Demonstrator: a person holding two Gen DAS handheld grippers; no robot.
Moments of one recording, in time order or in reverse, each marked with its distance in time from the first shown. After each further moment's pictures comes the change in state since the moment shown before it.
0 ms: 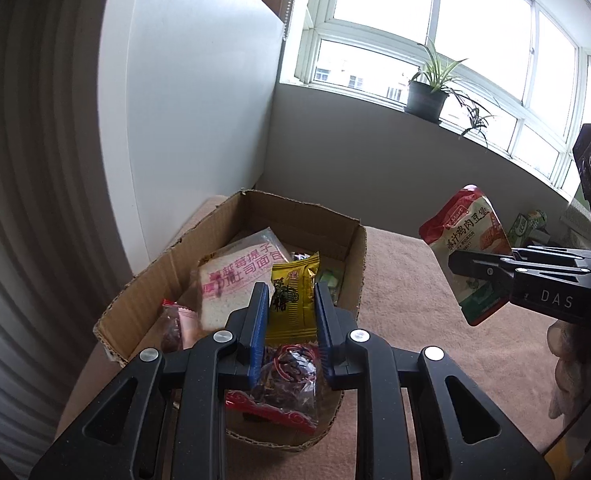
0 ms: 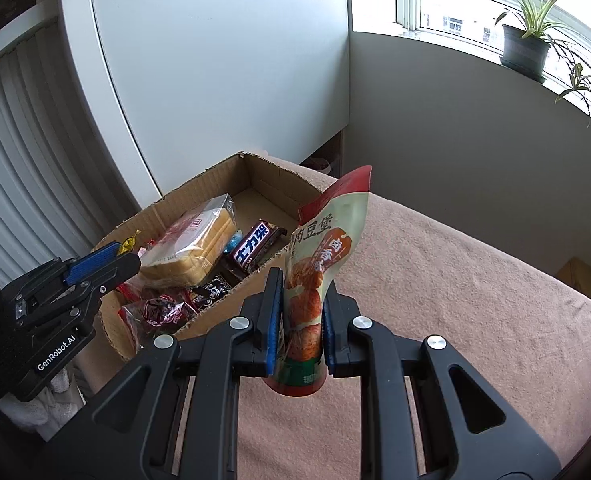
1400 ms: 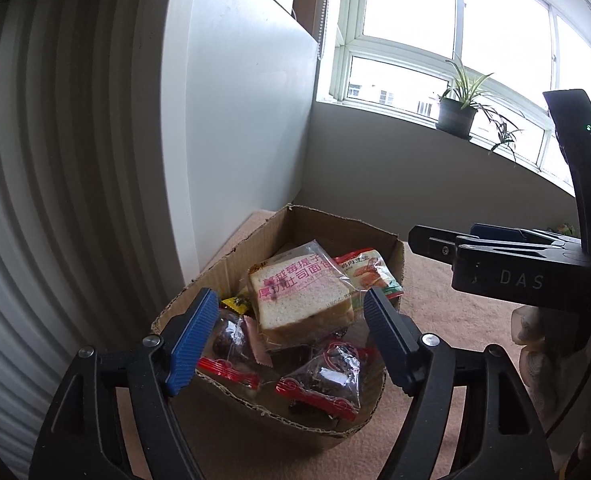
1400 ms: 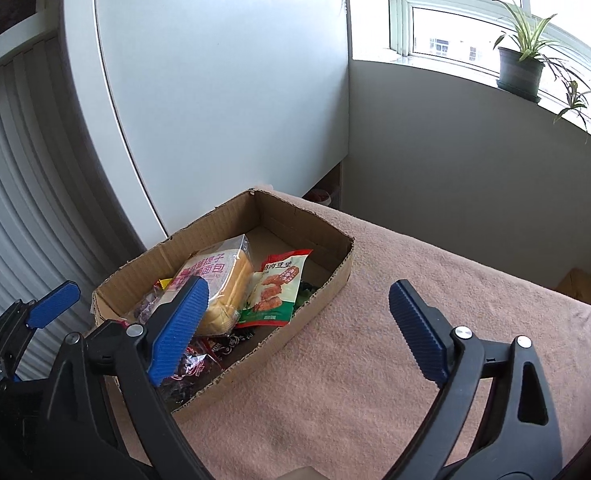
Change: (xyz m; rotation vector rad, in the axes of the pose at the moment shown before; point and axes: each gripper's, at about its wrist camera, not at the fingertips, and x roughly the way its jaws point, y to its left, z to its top) left arm -0.032 0.007 -0.007 -0.012 -0.069 0.123; right arm 0.007 0.025 0.007 0.041 -0.124 -0.036
